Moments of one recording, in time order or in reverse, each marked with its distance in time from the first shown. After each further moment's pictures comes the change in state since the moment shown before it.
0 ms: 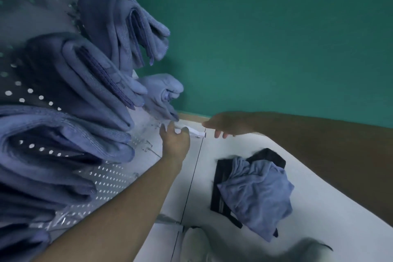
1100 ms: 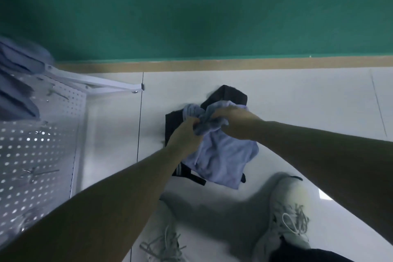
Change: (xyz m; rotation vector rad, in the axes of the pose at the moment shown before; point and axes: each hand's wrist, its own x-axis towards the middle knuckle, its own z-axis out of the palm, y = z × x) left_hand -0.010 -0.136 0.215 0.690 -0.800 0.325; right_hand 0.027 0.261 0.145 -0.062 0.154 0.090
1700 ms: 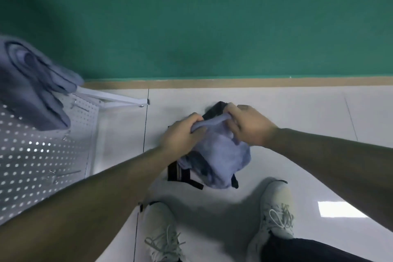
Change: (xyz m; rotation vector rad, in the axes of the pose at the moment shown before) left_hand -0.056 0.038 -0.050 -0.158 0.156 0.250; right_hand -0.074 -0.005 -0.045 0.055 0.338 -0.132
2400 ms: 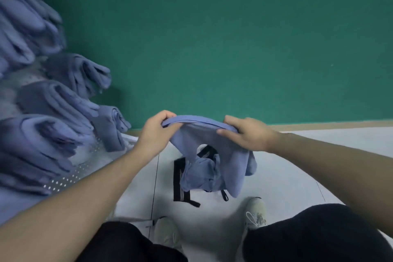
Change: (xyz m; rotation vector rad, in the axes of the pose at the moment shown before) left_hand -0.175 0.191 -0.135 -0.175 0.420 0.207; right_hand -0.176 -0.145 -0.179 -0.098 0.173 -0.067
